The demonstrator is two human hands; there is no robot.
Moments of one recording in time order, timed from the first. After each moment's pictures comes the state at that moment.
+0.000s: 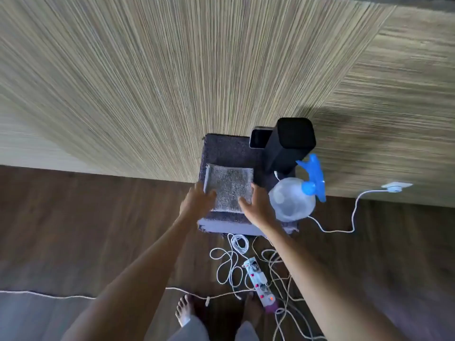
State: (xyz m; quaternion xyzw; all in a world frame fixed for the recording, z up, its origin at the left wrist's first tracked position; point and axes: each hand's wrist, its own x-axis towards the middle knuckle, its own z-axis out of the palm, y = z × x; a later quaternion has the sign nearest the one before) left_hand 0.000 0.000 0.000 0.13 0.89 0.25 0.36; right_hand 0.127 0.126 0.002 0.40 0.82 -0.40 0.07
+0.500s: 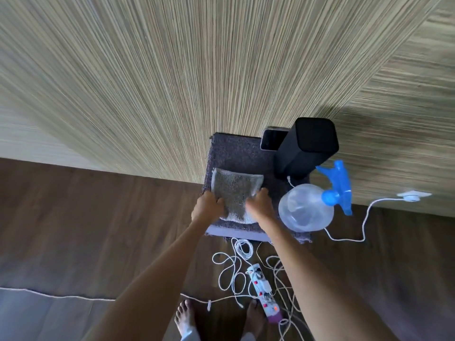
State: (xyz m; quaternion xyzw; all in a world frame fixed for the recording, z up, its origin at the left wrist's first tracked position) left_hand -0.001 0.013 -0.038 0.08 0.89 0.23 0.38; right_hand 0.088 0.130 -0.026 0.51 0.72 -0.46 0.10
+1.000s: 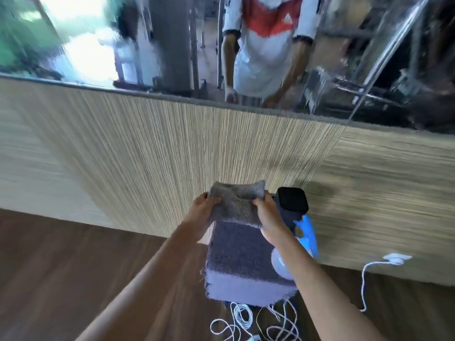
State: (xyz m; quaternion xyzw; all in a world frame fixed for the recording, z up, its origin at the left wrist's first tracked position) left_hand -0.028 -0.014 0.159 0.03 0.58 0.72 0.38; right_hand 0.071 0.125 0.172 0.38 0.60 -0.69 -0.12
